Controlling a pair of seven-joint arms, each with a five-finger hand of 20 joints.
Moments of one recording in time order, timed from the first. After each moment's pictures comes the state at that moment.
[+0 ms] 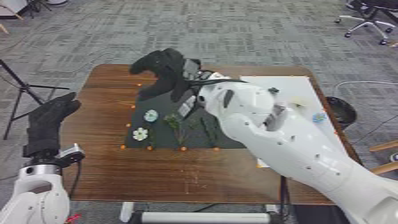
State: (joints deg) left arm 115.3 -64.0 -102.7 -105.7 62.8 12.2 19.1; right arm -49.5 -63.7 37.7 -102.8 -122.1 -5.4 1.6
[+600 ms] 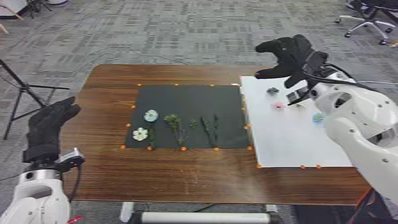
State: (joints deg) left arm 117.0 -65.2 -103.2 -106.4 62.8 12.2 19.2; right arm -74.3 -40.3 68.7 -108.7 -131.9 -1.7 4.2
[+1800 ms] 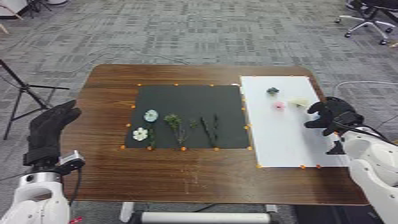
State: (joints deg) left arm 118.0 -65.8 -103.6 -106.8 63.0 12.0 18.2; right arm -96.8 -43.9 85.7 -95.8 -137.9 -4.4 8.3
